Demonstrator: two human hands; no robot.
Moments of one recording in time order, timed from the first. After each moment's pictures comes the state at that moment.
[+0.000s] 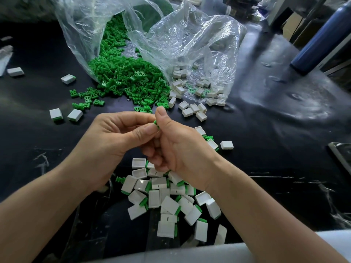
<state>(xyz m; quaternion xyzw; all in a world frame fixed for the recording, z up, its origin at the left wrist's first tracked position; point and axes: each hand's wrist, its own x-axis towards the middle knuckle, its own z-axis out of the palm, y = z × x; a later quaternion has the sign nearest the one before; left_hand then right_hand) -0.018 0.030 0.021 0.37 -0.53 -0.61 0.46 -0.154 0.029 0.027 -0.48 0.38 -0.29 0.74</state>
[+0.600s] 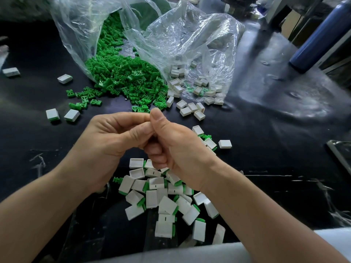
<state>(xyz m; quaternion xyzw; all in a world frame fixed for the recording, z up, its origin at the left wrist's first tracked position) -0.021 0.031 0.019 0.36 -0.52 -0.62 0.47 -0.153 0.030 0.026 -0.50 0.40 -0.31 0.71</state>
